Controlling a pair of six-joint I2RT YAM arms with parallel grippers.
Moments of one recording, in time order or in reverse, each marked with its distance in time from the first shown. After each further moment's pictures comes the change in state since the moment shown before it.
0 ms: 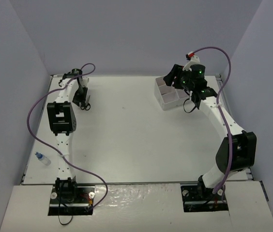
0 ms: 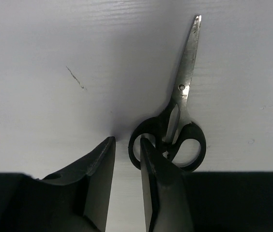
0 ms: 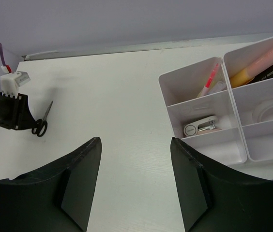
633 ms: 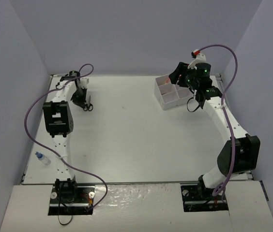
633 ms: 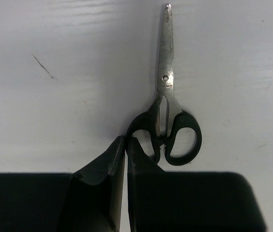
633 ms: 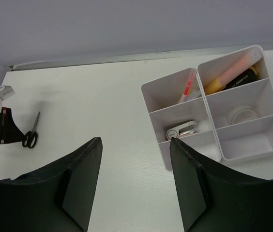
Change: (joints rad) left arm 0.015 -0.086 -0.161 0.093 0.130 -0.013; right arm -0.032 -0.035 0.013 -0.029 0.028 -0.037
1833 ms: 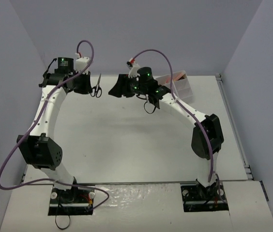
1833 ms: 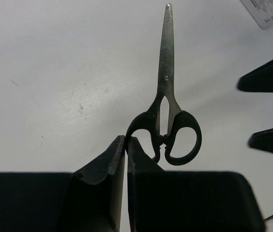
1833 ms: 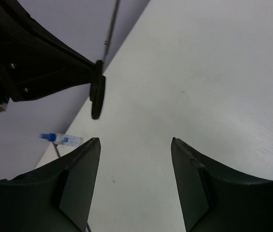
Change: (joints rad) left arm -0.108 -0.712 -0.328 0.075 0.254 0.003; right arm 0.450 0.380 0.321 0.037 -0.260 0.197
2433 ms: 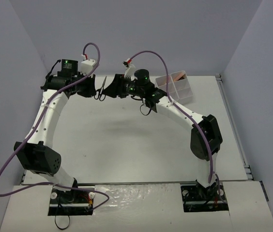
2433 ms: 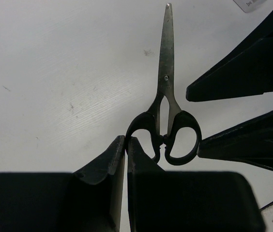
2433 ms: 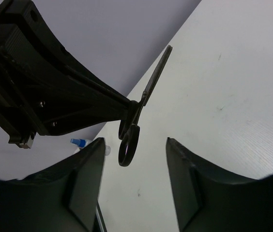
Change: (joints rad) left arm -0.088 -0.104 -0.043 -0.031 -0.014 0.049; right arm 0.061 0.000 -0.037 0.208 -0.047 0.123
